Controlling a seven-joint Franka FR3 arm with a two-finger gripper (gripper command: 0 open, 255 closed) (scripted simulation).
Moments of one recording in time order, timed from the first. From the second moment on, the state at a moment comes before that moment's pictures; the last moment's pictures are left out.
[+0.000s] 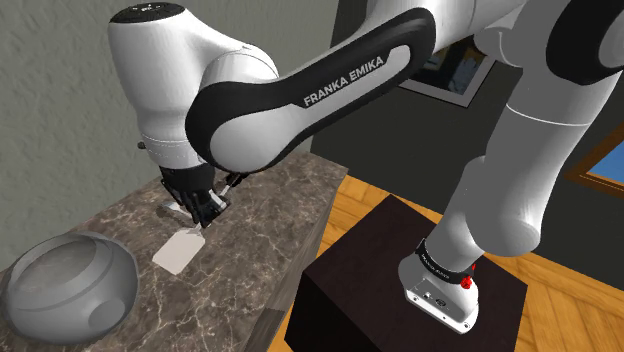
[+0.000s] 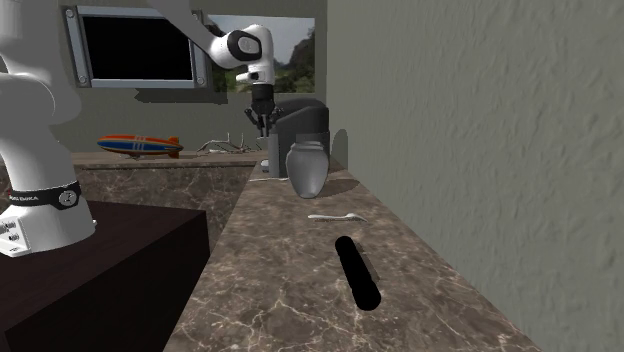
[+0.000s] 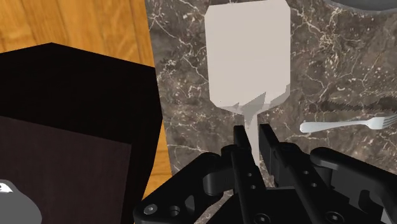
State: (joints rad) arm 0.38 0.18 0.51 -1.96 -0.16 2.09 2.22
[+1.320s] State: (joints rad) arm 0.41 0.33 0.47 -2.06 -0.28 2.31 2.30
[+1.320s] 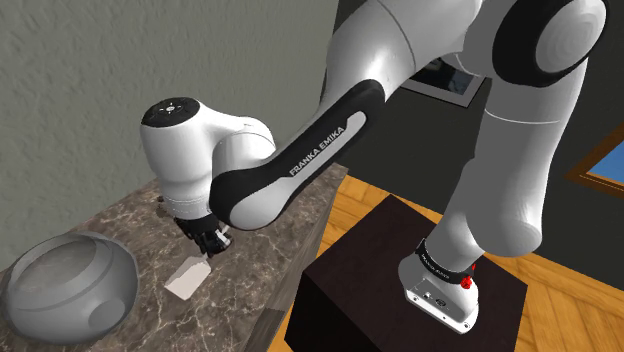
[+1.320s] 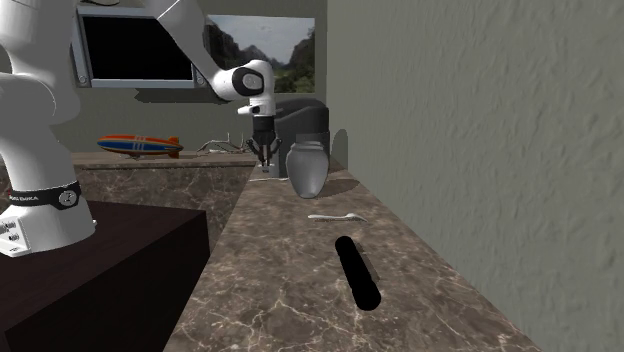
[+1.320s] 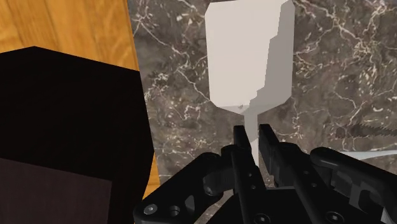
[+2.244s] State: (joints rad) arm 0.45 0.47 0.41 -2.07 -0.38 2.45 2.38
